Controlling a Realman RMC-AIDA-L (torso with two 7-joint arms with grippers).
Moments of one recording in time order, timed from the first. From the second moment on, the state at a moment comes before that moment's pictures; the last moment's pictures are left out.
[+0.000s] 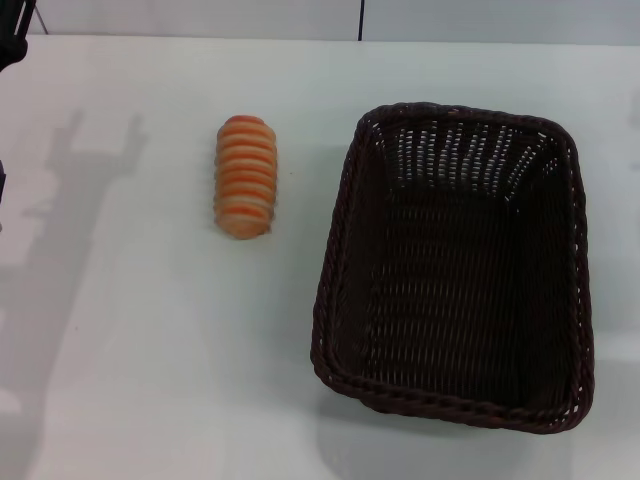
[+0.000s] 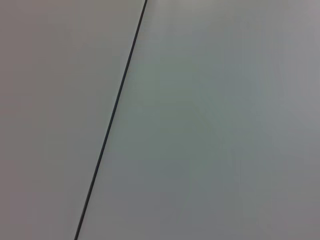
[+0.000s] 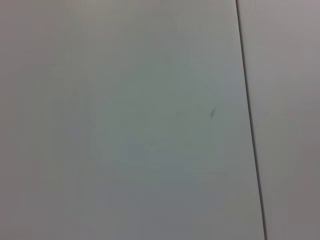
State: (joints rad) left arm -0.29 -2.07 -1.27 -0.45 2.67 1.34 -0.29; right arm 0.51 2.08 -1.72 -0.31 0.62 -1.23 -0.07
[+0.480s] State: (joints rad) left arm -0.27 -2.07 -1.30 -0.44 2.66 1.35 -0.30; right arm 0.51 2.09 -1.72 -0.33 0.62 -1.20 -0.06
